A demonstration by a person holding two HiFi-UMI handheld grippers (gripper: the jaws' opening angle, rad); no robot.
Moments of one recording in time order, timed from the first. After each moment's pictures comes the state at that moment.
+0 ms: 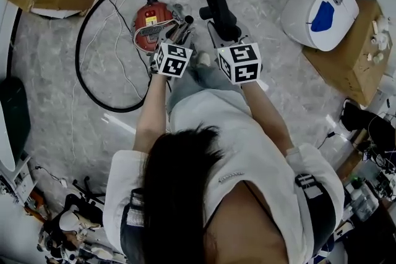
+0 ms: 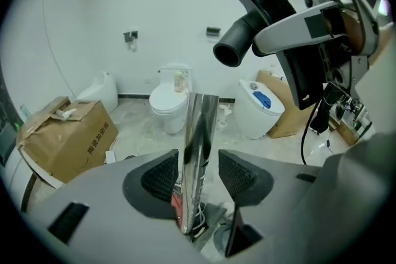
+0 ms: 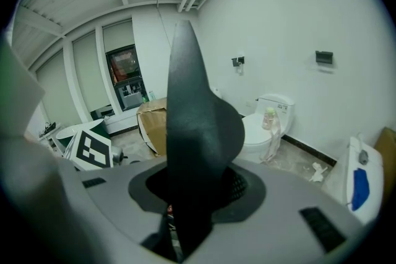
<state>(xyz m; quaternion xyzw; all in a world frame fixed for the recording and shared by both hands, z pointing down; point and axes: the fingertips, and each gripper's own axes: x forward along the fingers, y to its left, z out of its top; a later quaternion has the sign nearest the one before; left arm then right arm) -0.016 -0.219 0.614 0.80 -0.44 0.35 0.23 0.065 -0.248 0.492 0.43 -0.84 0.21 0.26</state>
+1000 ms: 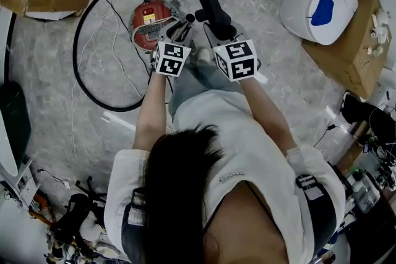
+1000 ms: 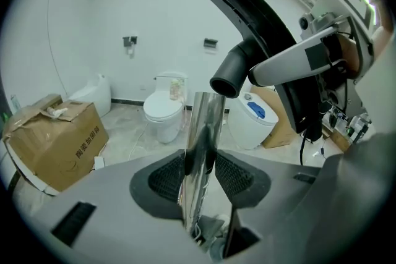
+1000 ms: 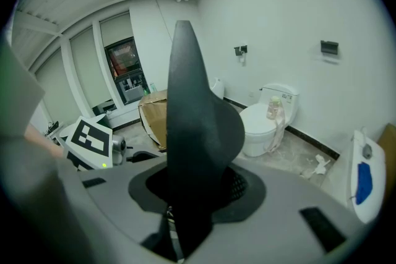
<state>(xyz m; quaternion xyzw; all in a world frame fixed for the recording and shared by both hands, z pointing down) -0.011 -0.230 0.620 0.83 -0.43 0.29 0.22 0.055 -0.241 0.526 0.41 -0.83 0.24 0.29</state>
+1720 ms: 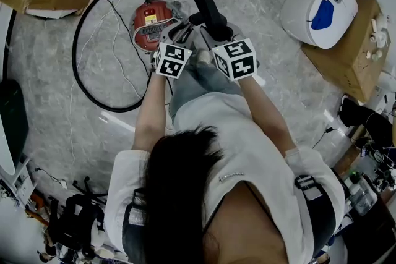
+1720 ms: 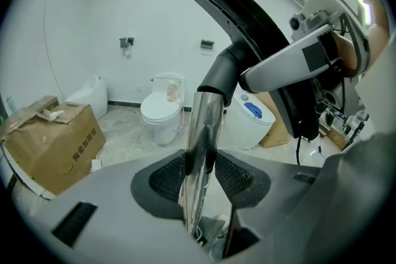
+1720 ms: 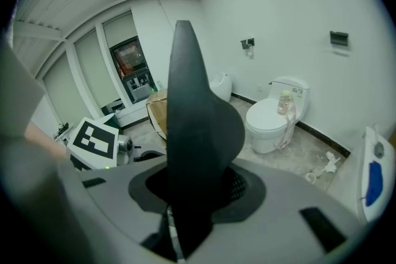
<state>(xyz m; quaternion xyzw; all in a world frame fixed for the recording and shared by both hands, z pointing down) -0.014 -0.230 0.620 0.84 -0.41 0.29 0.22 0.032 -0.238 0.535 0.37 -0.84 0.26 0.29</state>
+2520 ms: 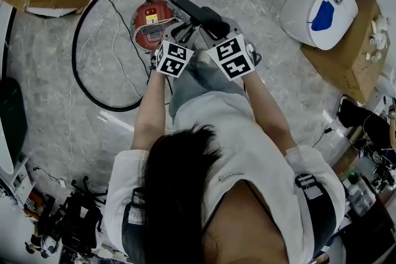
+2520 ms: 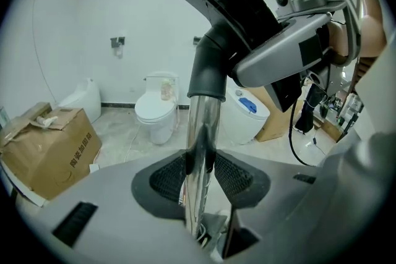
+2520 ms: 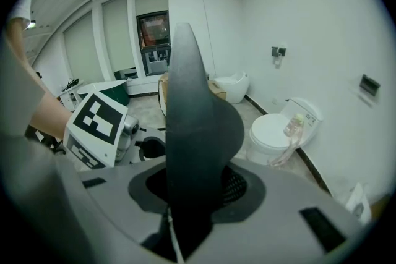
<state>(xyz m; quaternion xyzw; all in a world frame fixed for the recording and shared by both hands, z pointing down) -0.011 -0.229 0.621 0.85 -0.38 0.30 0.20 0.018 -0.240 0.532 0.30 -0.85 0.14 0.40</state>
